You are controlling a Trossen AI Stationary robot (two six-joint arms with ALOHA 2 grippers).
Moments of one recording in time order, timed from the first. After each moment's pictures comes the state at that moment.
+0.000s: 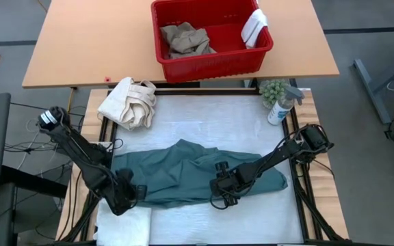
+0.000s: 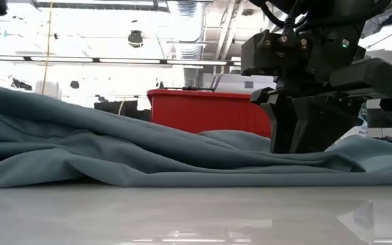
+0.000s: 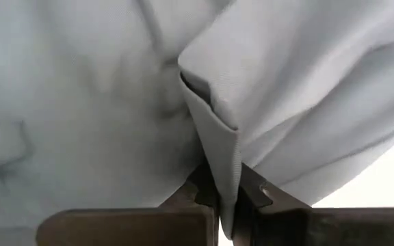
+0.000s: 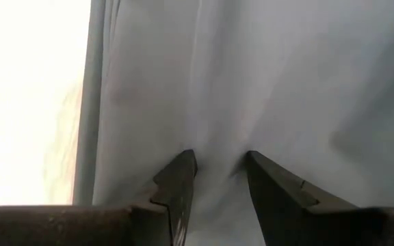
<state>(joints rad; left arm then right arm) -0.85 1.30 0.80 -0.75 -0.21 -2.31 0.41 1.90 1.14 -0.49 0.15 0.15</state>
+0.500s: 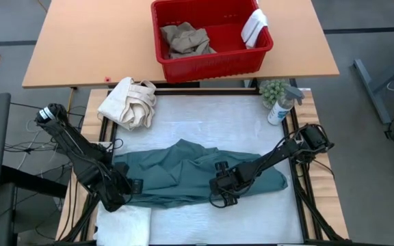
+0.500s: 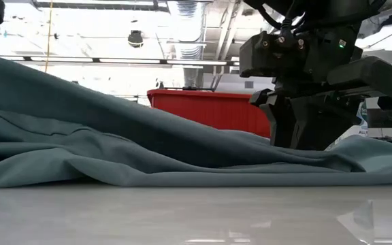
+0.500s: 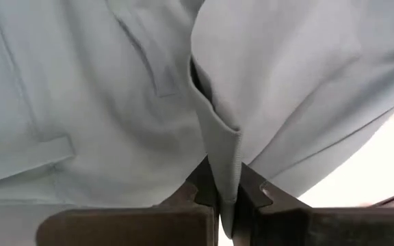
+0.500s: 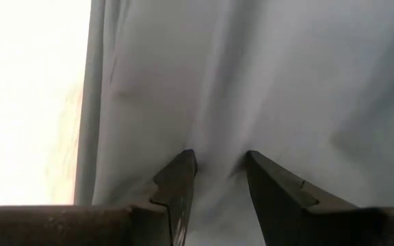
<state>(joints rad) -0.86 1.21 0.89 -0.94 -0.28 -2.31 0.40 1.90 1.14 -0.49 0.13 0.15</state>
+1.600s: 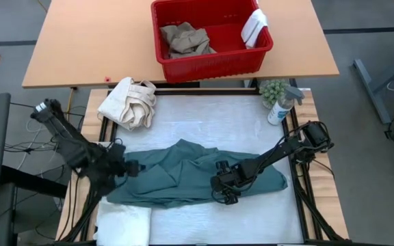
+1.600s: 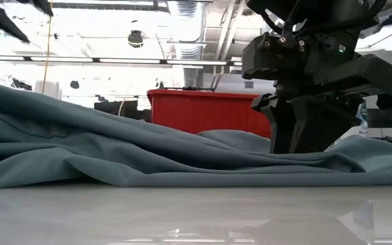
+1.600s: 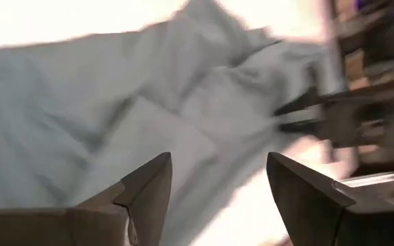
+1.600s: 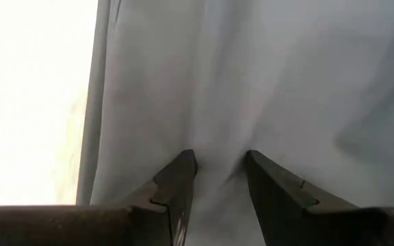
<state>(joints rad) -0.77 1.01 0.93 -1.00 -0.66 -2.04 0.38 1.89 1.05 -0.38 0.08 0.16</state>
